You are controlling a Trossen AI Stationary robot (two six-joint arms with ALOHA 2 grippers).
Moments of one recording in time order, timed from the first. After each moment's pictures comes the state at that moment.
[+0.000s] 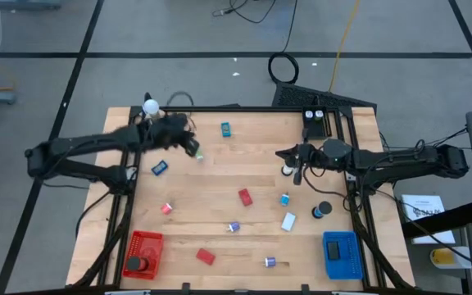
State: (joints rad) left arm 0.35 1.10 0.83 -0.48 -0.26 -0.44; right arm -0.11 0.92 0.44 0.32 0.13 -0.13
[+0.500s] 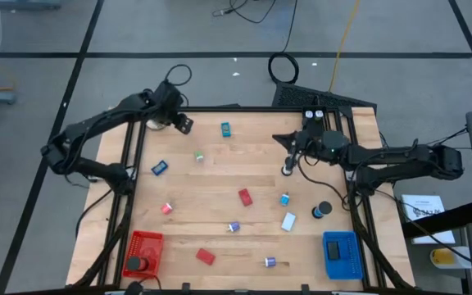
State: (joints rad) left arm 0.78 1.32 1.04 -0.74 -0.03 -0.19; right arm -0.24 1.03 0.46 0.55 0.14 -0.20
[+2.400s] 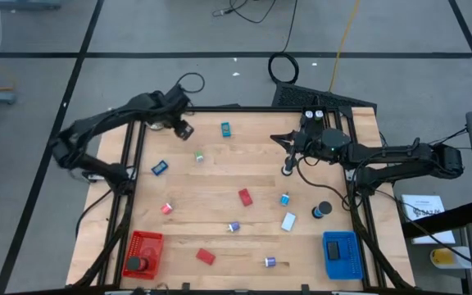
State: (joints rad) left arm 0.68 1.40 1.12 -0.91 -0.18 -0.11; right arm -0.21 1.03 0.53 0.48 0.13 -0.27
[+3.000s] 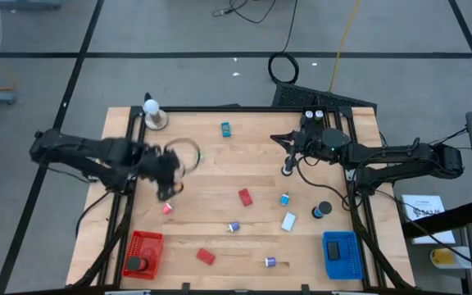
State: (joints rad) left arm -0.17 1.12 1.12 -1.19 -0.14 -0.56; right arm -0.21 1.03 0.53 0.48 0.13 -0.27
